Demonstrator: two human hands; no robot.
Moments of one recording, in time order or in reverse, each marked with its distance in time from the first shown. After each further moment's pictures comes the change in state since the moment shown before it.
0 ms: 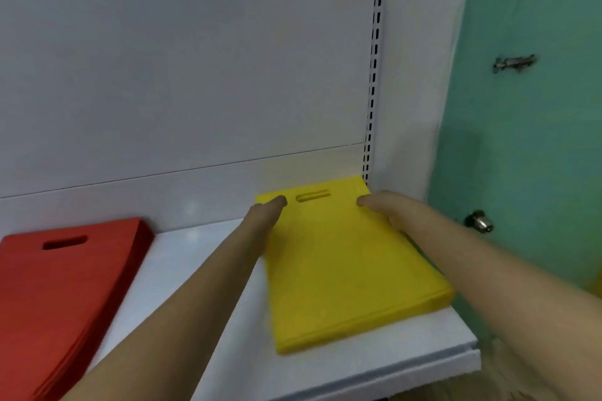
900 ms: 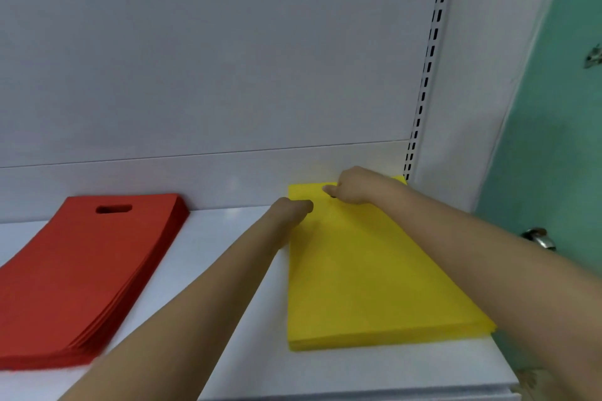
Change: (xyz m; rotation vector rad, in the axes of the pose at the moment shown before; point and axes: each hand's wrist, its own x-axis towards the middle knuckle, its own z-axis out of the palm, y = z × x) left_hand 0.002 -0.006 -0.002 0.128 0.066 0.019; right_hand 0.042 -0.070 0.078 -1.248 0.037 -0.598
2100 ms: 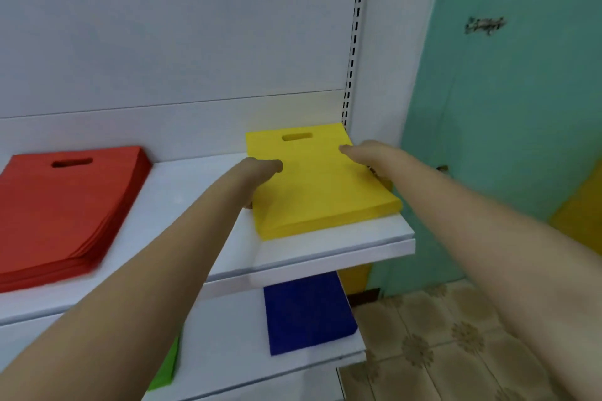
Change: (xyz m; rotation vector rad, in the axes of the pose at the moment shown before) left_hand -0.098 -0.031 -0.011 0.041 -0.126 0.002; right_hand -0.170 0.027 0.011 0.793 0.019 0.568
